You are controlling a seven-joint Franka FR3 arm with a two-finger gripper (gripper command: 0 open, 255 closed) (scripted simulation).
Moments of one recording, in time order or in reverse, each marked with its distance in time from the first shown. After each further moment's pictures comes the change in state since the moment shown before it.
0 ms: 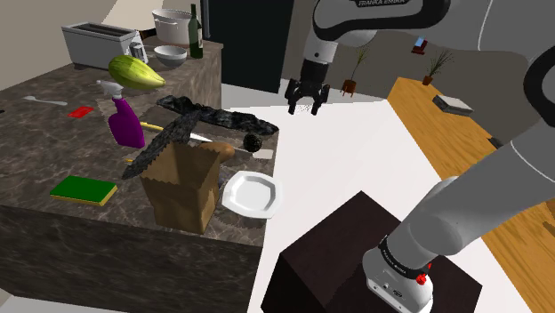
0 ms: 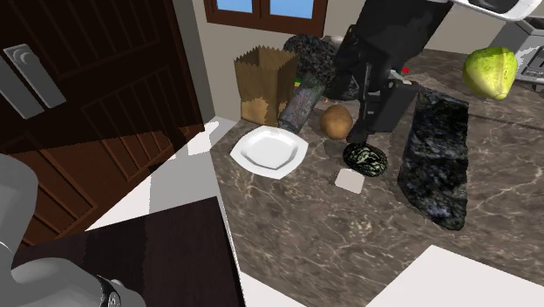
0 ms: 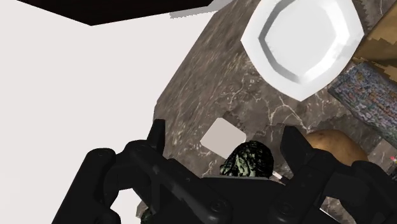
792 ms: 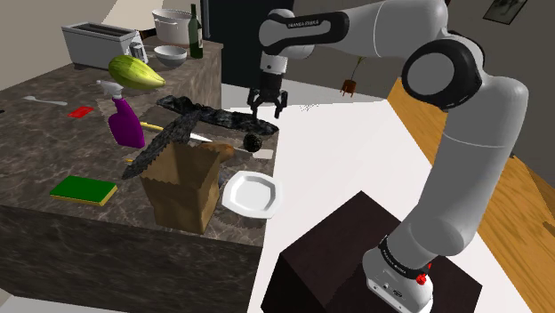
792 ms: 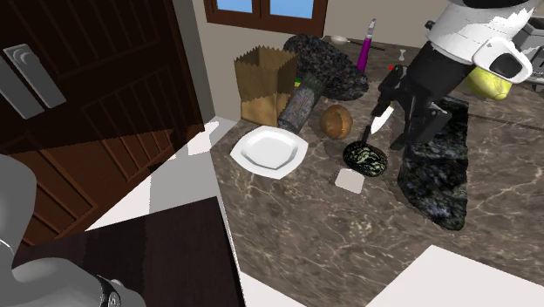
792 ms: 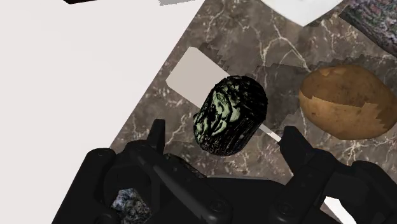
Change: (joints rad) arm 0.025 0.523 0.024 0.453 0.015 0.008 0.038
